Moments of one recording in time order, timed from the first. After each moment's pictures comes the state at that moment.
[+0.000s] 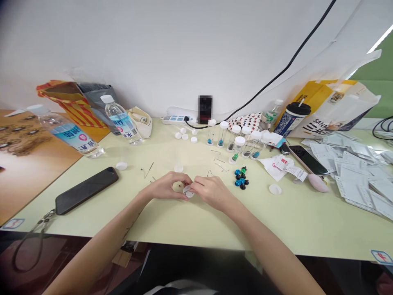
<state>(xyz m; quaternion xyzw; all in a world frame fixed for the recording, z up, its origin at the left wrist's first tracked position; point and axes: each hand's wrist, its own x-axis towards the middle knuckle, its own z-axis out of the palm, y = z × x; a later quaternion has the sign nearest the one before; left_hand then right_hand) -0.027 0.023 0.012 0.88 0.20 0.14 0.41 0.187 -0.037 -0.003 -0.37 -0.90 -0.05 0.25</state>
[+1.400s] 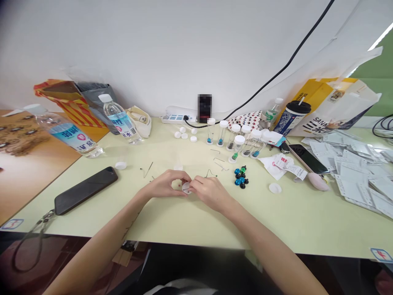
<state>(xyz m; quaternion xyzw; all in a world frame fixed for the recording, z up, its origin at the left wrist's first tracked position) -0.029 0.024 0.013 0.89 0.23 0.16 0.37 0.178 -0.041 -0.006 -0.40 -0.87 0.03 0.27</state>
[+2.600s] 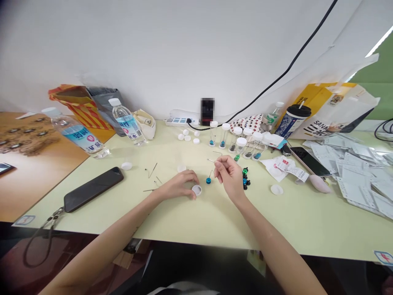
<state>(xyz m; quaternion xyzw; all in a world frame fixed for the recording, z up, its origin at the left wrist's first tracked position) -0.011 0.023 -0.004 0.88 0.28 0.16 0.34 0.197 -0.035 0.022 -0.46 -0.54 0.36 0.61</state>
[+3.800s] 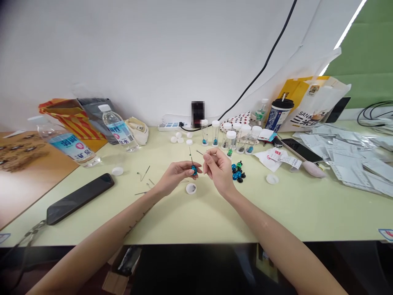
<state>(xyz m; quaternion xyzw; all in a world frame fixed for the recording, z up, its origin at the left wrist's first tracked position) 0.018 0.014 0.005 0.66 0.23 0.33 0.63 0.184 -0.038 0.017 -0.36 -0.51 0.39 0.68</state>
